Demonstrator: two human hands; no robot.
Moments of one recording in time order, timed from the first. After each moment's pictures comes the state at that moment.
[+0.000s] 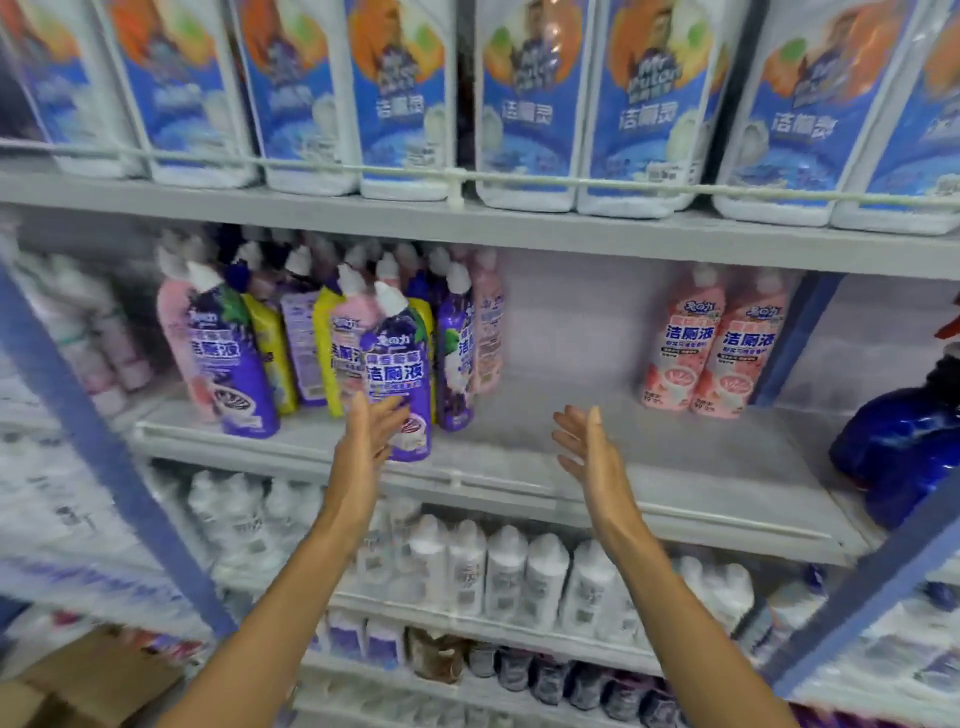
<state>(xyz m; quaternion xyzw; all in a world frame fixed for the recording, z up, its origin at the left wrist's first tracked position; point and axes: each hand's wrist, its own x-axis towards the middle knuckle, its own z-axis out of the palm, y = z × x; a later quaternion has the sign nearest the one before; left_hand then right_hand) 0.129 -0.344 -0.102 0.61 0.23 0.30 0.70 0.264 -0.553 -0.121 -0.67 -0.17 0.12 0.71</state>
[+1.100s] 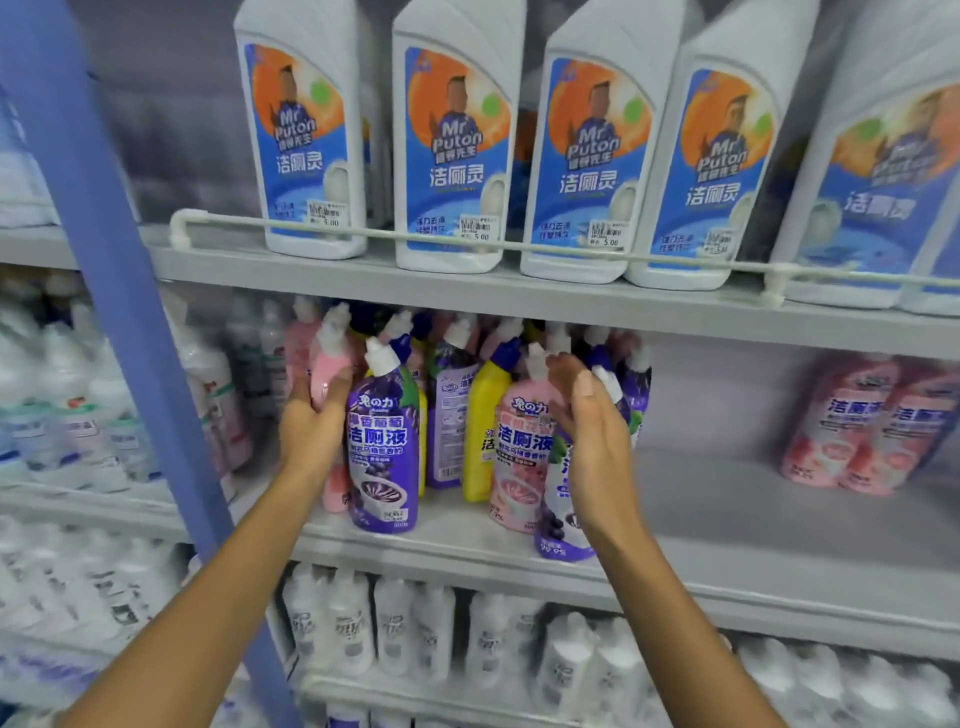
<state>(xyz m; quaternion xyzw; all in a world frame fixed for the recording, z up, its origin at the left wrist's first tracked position) 0.106 -0.016 -0.061 0.67 0.31 0.41 0.54 0.175 -0.291 -0.027 -0.64 -0.30 -0.05 0.70</state>
